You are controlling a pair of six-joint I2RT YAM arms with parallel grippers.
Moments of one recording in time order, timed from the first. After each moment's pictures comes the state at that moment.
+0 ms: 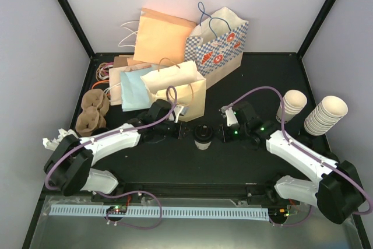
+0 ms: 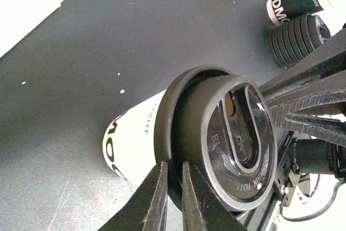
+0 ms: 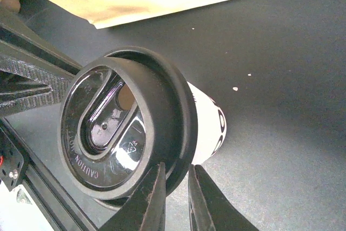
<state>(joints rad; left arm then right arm) -0.69 1.36 0.70 -0.05 0.50 -0.53 0.62 1.14 0.70 -0.45 -0.35 0.40</state>
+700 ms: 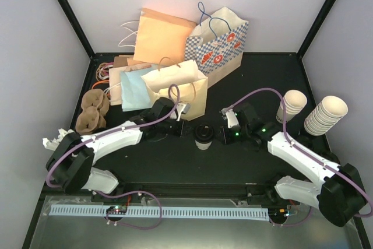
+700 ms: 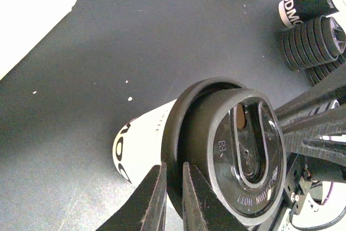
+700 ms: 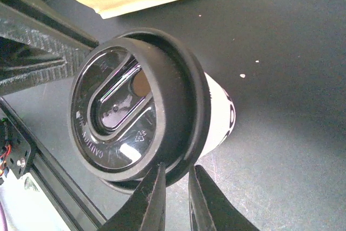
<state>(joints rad) -0.70 1.38 0.75 -0.10 0.44 -0.52 0.61 1.10 0.68 -0.47 -0.38 0.40</state>
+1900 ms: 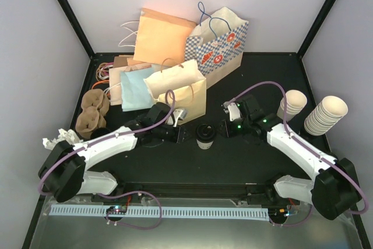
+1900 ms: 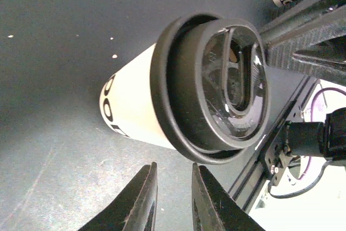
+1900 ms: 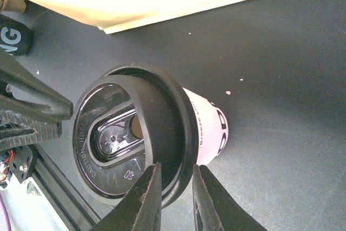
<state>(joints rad) -0.72 1.29 0.70 -0.18 0.48 -0.58 0.52 1.18 0.77 -0.54 -0.44 0.32</state>
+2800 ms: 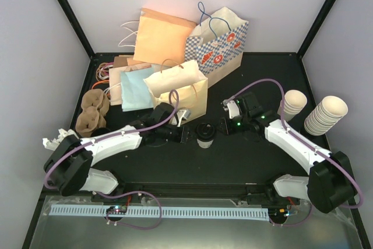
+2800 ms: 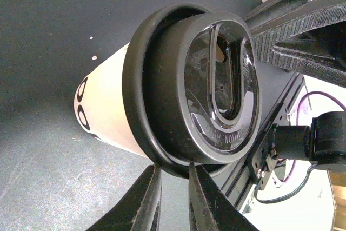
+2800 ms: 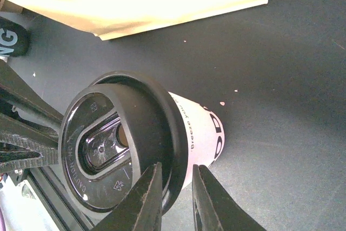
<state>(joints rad) -0.74 1.36 0.69 -0.07 0.52 -0.64 0.49 1.24 0.79 -0.51 -0.48 0.27</state>
